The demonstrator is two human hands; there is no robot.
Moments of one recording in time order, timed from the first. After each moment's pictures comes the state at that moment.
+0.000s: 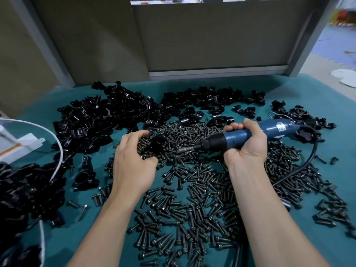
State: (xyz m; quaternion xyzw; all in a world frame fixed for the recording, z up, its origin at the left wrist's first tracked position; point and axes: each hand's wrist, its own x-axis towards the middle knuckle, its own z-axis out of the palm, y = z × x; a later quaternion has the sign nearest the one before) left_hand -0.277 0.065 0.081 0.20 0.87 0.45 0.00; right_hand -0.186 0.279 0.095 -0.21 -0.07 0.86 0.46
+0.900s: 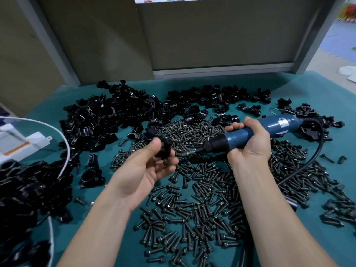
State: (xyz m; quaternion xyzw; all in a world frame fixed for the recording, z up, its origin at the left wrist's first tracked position) left_hand -0.270 0.053 0.097 0.11 0.48 0.77 0.40; right_hand -0.186 0.273 0.093 -0.22 -0.10 0.86 0.45
